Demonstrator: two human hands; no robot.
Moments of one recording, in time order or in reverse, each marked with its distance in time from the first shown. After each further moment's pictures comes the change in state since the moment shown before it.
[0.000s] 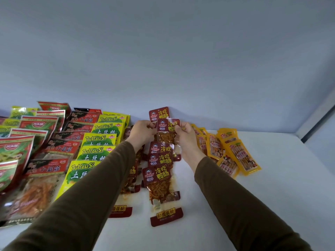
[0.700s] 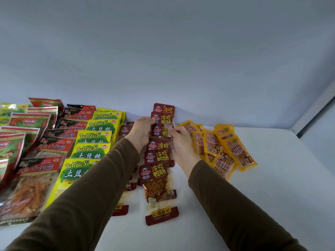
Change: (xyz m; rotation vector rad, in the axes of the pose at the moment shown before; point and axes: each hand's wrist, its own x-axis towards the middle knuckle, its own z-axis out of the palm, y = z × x) left_hand 0.007 0.013 0.024 -0.879 -0.045 -0.324; right_hand -0.017 0.013 0.009 0.130 0.055 0.118
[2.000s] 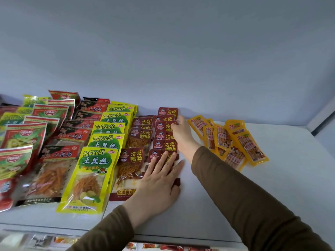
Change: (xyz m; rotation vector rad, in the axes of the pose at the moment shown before) left_hand -0.166 -0.100 -0.059 1.696 -0.323 0.695; right_hand -0.004 -0.001 0.028 -0.432 -0.091 -0.118
